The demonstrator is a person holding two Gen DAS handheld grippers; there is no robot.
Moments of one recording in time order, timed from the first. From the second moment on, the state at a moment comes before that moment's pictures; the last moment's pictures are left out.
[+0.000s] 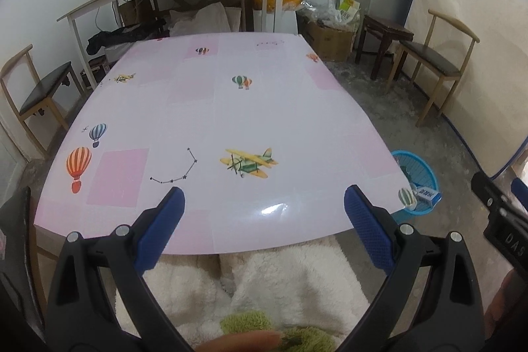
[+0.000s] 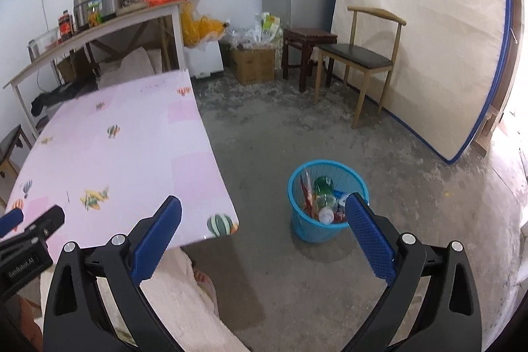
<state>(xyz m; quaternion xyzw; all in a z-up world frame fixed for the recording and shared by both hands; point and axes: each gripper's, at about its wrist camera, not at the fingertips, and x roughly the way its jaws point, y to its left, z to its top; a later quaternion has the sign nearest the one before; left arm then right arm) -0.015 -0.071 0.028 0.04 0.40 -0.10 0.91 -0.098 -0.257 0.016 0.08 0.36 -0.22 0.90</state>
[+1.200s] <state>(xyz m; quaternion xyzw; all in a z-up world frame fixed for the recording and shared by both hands) -0.010 -0.083 0.012 0.06 0.43 -0.11 0.89 -0.104 -0.271 0.001 0.09 0.39 -0.24 0.89</state>
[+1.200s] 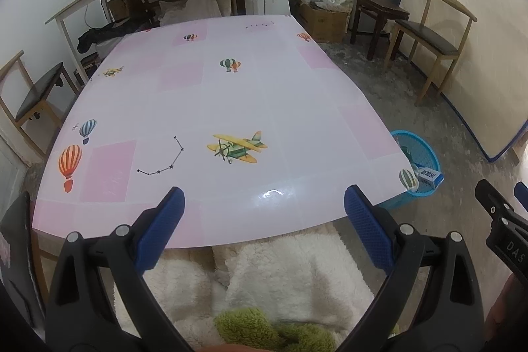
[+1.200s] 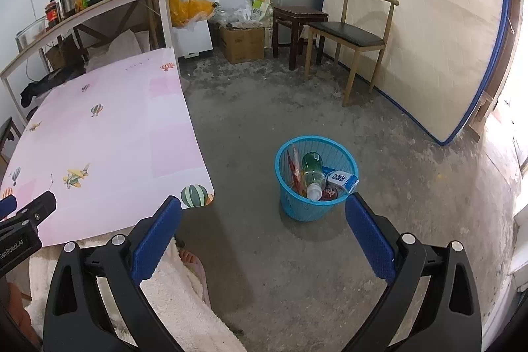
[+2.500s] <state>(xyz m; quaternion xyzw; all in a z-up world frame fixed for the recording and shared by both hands) 0.002 -0.089 -0.001 0.05 0.46 -0.13 0.88 -0.097 -0.271 -0.001 0.09 0.40 -0.24 0.88</state>
